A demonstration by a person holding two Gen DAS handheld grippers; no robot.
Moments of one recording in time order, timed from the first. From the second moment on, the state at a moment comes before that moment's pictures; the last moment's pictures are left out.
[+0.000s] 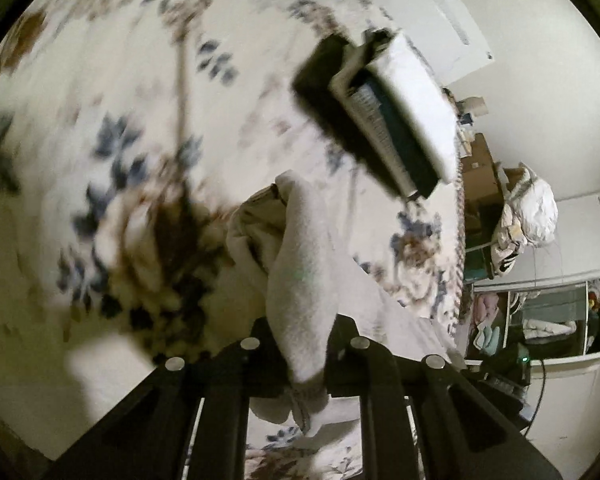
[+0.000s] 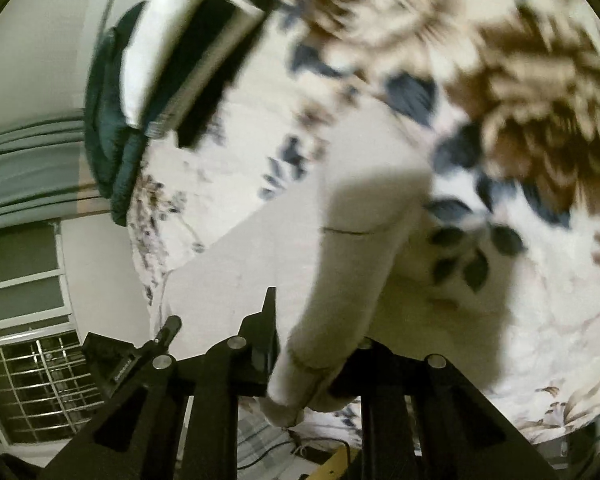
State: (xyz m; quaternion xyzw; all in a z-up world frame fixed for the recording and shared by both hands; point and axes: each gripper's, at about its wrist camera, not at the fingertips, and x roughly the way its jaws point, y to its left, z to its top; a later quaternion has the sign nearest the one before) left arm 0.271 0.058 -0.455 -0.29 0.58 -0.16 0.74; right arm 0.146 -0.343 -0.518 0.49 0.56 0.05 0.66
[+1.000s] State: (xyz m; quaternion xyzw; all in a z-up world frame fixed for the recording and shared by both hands) left arm 0.613 -0.065 -0.411 -0.10 0.52 -0.12 0.84; right arm 0.525 -0.414 -0.429 0.36 0.51 0.05 0.78
